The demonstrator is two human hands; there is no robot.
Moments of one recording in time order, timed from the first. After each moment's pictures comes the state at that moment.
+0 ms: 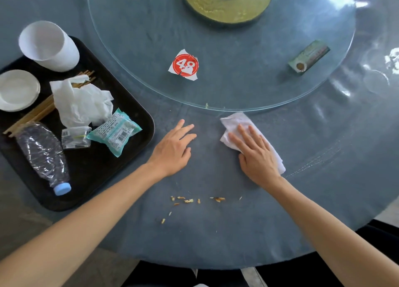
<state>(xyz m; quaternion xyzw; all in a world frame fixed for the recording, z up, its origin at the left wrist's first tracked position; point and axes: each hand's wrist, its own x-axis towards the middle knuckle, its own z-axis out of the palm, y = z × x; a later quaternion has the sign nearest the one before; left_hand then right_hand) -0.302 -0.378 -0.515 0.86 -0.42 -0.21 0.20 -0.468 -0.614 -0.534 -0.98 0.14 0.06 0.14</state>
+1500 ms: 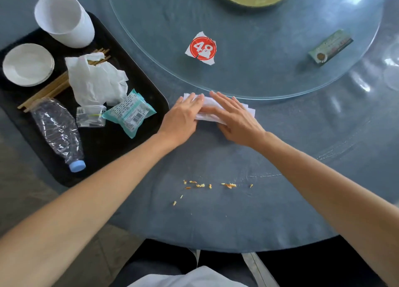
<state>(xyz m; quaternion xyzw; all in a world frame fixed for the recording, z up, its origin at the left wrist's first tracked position) -0.272 -0.385 -0.499 0.89 -0.39 -0.15 0.18 -0.365 -0.574 -0.495 -0.97 -0.06 0.08 0.24</state>
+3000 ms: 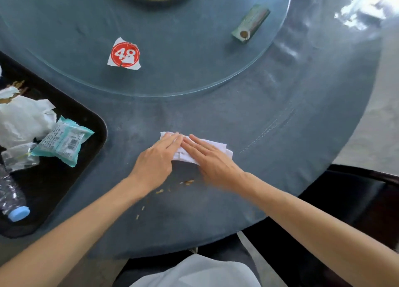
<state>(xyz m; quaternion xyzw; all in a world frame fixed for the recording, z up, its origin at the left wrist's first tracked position) -0.369 -0.409 -0.468 0.83 -0.47 -0.29 0.11 -0.507 -0.566 -0.490 -0.94 0.02 0.11 0.31</state>
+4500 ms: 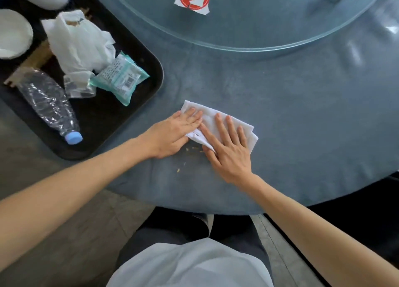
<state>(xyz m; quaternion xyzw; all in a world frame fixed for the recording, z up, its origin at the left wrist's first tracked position) -0.339 -0.303 -0.516 0.76 -0.54 -0.34 0.12 -0.522 -0.455 -0.562 -0.97 0.14 0.09 0.19</state>
